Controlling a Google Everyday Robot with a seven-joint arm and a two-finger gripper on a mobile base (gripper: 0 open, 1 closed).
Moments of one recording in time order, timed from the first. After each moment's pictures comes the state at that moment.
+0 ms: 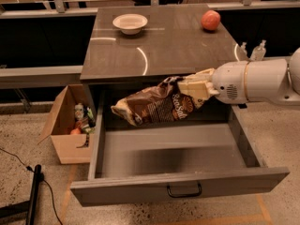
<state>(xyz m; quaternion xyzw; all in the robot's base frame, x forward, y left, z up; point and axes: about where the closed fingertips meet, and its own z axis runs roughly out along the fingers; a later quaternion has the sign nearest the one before) 0.534 -0.094 0.901 -0.39 0.74 0.28 0.46</state>
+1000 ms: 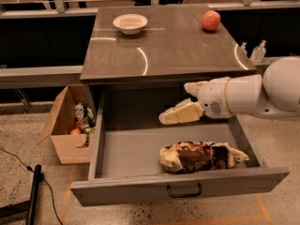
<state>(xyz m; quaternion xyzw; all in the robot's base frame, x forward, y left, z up) 0.525 -0.077 0.847 -0.41 0.77 0.25 0.42</state>
